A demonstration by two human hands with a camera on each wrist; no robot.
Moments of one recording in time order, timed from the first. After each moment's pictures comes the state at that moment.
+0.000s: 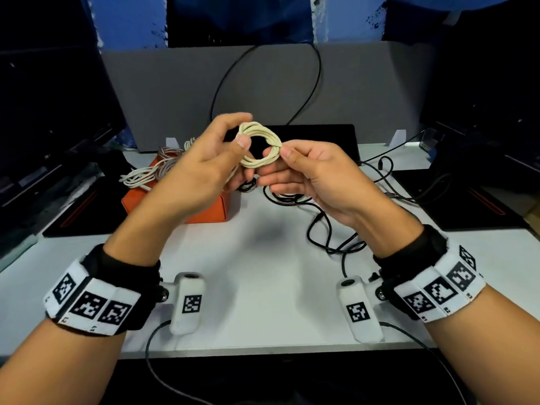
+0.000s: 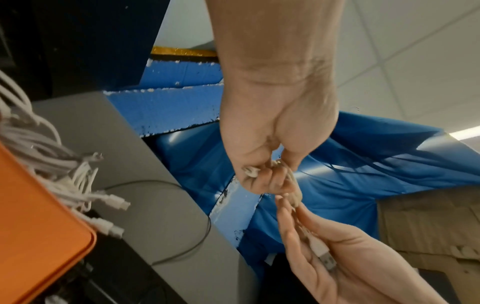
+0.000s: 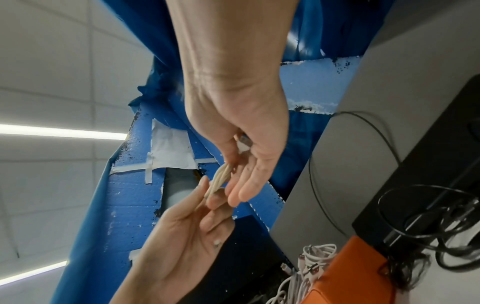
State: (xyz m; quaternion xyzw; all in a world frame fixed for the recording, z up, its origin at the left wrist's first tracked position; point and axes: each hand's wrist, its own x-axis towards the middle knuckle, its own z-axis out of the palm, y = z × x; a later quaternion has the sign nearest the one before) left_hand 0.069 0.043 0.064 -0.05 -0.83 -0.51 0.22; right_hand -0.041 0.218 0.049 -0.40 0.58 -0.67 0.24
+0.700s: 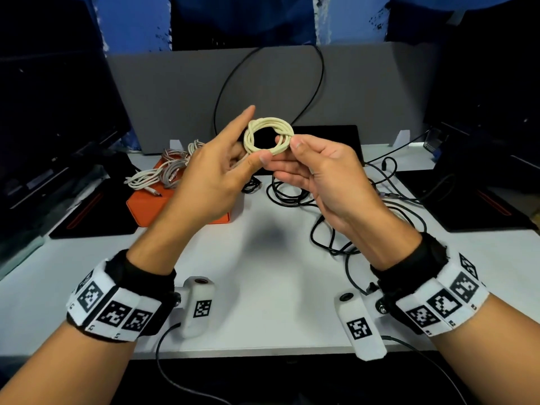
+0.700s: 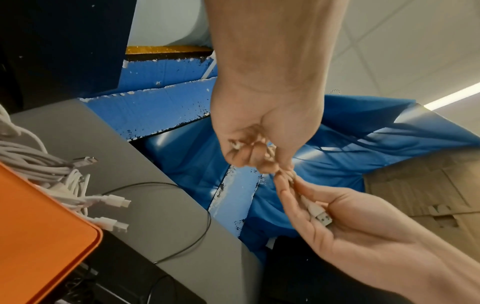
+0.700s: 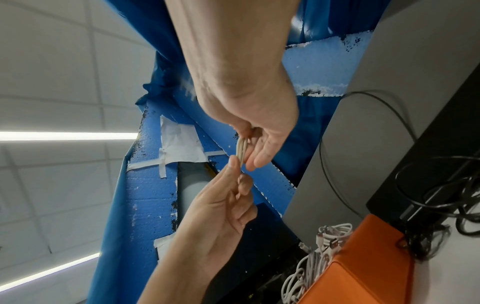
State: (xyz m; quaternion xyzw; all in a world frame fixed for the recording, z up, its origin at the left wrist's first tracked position) left_hand 0.064 0.048 0.054 -0.01 -0.87 -0.39 0.31; right_hand -0.026 0.212 0.049 -0.32 0.53 -0.77 0.17
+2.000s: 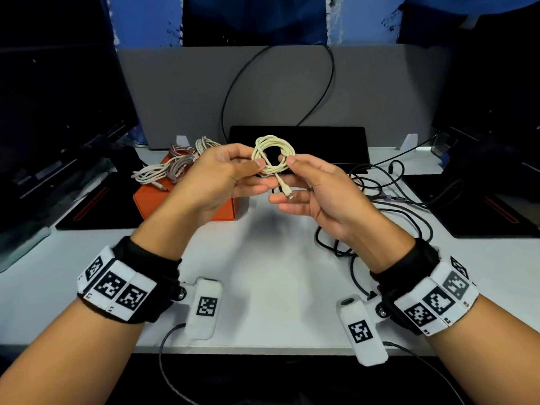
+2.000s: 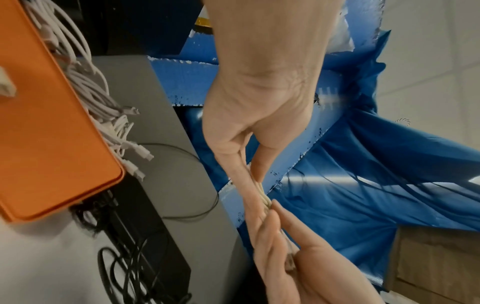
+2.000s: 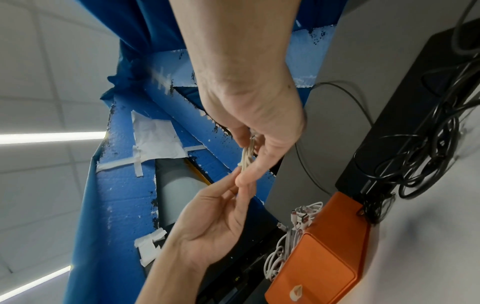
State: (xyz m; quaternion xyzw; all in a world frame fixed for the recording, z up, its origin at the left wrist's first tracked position) left_hand 0.057 0.039 0.053 0.10 -0.71 -0.68 0.16; right_hand -0.033 0.203 0.030 -0.26 0.56 -0.73 0.29
